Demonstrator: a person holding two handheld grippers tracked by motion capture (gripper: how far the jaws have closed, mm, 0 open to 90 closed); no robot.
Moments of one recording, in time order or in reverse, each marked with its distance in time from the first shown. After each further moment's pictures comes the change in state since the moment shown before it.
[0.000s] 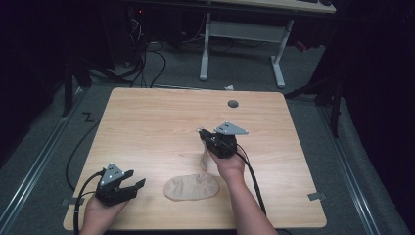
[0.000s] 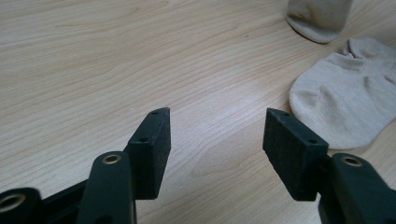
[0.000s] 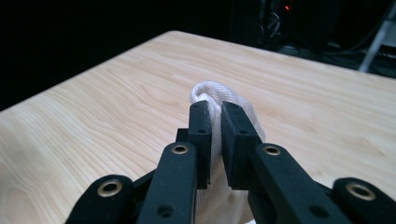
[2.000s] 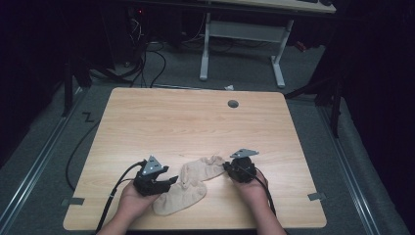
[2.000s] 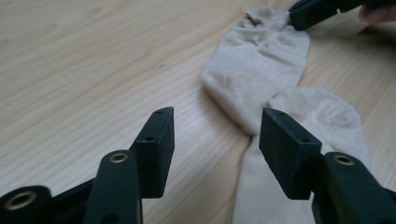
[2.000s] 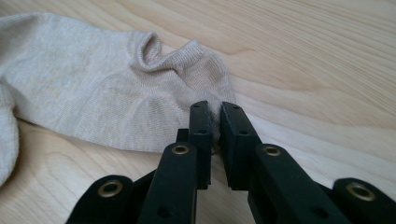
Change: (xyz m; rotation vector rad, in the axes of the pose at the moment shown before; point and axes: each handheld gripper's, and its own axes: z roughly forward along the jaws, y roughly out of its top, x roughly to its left) left arm -0.057 0.037 0.075 0.077 -0.144 0.126; right arm -0.025 -0.085 -0.033 0.395 -0.089 -0.014
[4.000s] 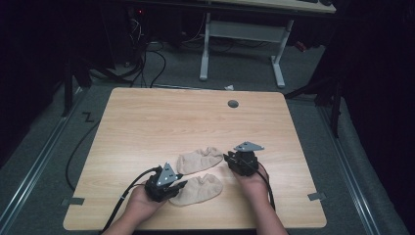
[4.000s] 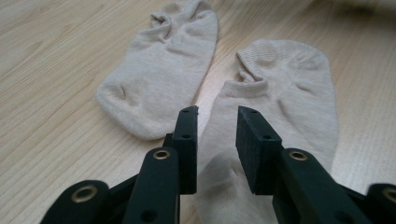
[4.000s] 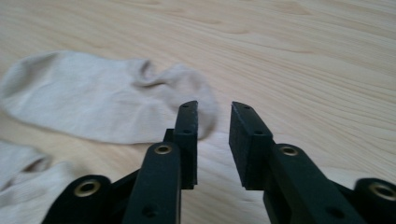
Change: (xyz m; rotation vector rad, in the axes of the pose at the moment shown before) left arm -0.029 0.003 0.005 0.004 -0.038 0.192; right arm -0.017 0.015 -0.012 -0.129 -0.052 0.058
